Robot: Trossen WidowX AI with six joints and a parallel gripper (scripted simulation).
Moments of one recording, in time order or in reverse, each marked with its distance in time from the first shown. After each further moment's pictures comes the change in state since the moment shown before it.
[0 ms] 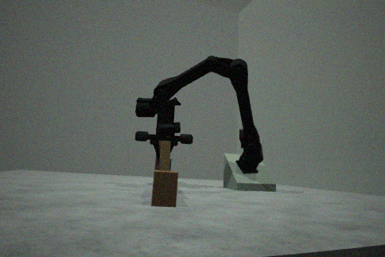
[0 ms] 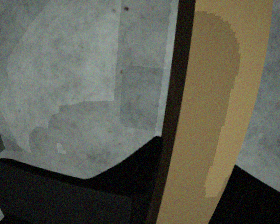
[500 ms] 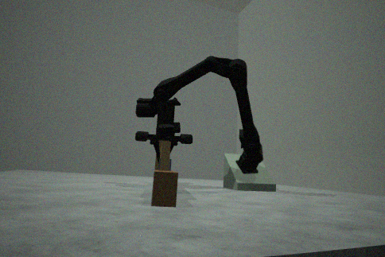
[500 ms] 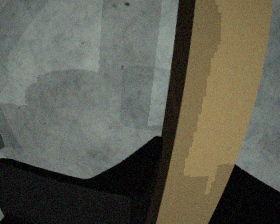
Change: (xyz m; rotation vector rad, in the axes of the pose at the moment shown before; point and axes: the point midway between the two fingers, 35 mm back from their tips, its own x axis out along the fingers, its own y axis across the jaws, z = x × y) arm 0.000 0.000 -0.004 0.001 0.000 0.000
